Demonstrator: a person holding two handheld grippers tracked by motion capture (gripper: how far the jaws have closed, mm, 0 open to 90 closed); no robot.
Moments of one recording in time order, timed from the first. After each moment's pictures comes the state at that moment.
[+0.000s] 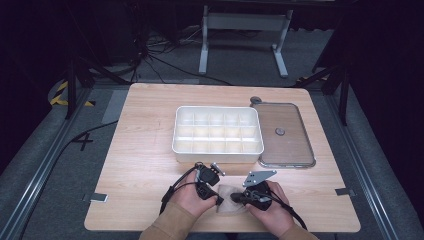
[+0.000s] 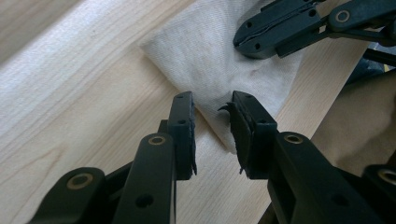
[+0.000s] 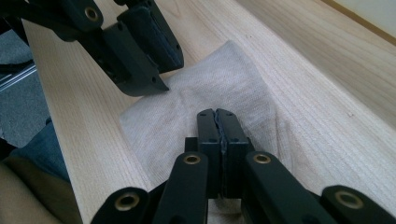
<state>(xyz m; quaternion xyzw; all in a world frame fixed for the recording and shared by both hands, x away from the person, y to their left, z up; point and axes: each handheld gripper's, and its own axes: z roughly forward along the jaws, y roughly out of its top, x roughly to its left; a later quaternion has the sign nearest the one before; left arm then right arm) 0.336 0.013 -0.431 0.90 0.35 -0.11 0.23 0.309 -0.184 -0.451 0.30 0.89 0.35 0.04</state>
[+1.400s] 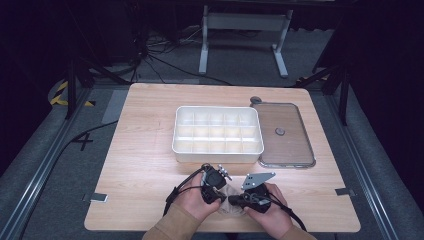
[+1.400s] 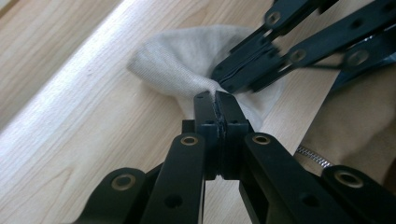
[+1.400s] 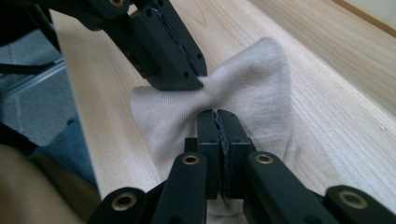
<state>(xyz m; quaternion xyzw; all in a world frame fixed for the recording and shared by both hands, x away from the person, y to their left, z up) 0.322 0.004 -0.410 0.92 0.30 -0.05 0.24 0.304 -0.182 -0.448 0.28 0.88 0.37 0.02</state>
